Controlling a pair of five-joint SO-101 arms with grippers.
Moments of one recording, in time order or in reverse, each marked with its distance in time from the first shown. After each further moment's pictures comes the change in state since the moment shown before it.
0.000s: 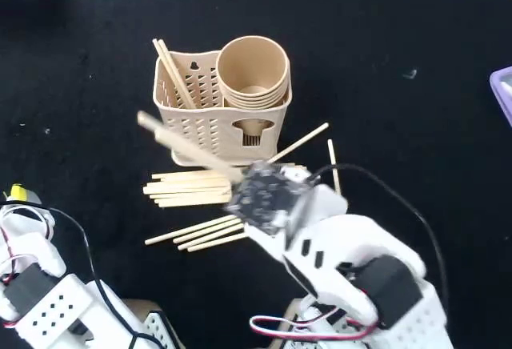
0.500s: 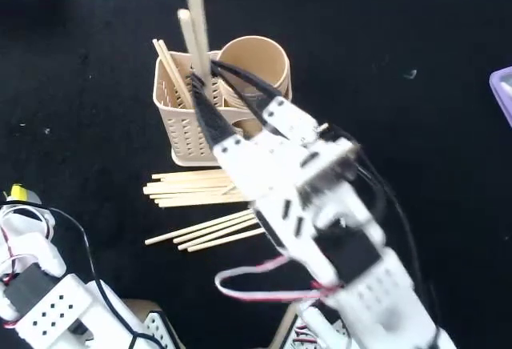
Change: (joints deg) left arm 0.0 0.0 0.0 0.0 0.0; right arm -0.1 10.4 8.1 -61.8 -15.2
